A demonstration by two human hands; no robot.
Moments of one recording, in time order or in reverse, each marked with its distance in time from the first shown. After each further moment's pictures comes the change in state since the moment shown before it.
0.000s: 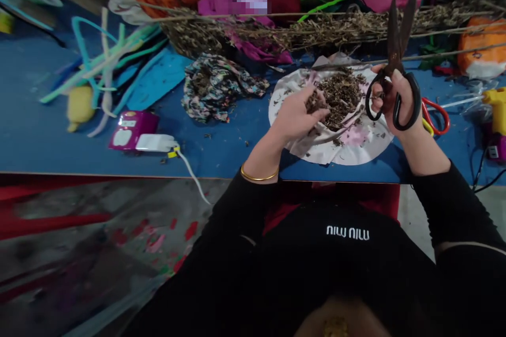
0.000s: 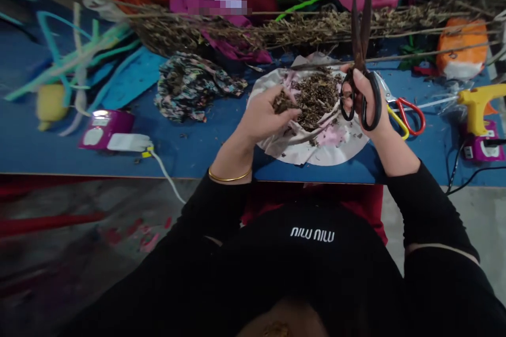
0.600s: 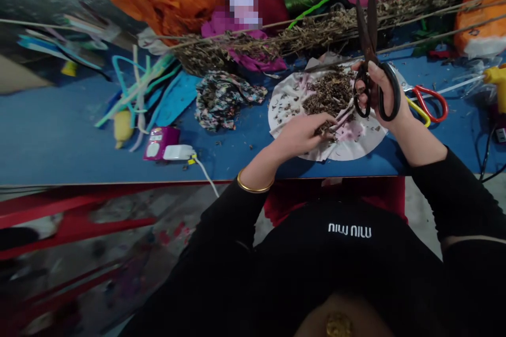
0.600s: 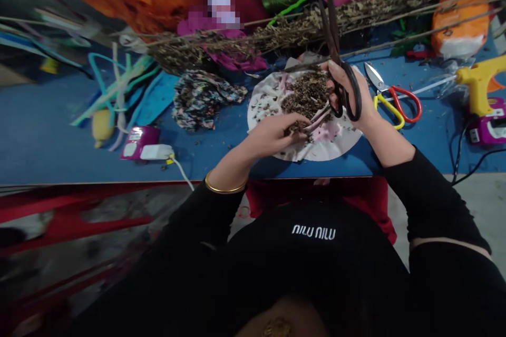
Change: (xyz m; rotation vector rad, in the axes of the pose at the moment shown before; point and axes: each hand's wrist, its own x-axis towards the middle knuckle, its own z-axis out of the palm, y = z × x) left_hand -0.020 0.011 0.007 0.326 -0.313 0.227; right_hand -0.006 -0.003 0.014 0.109 -0.018 0.069
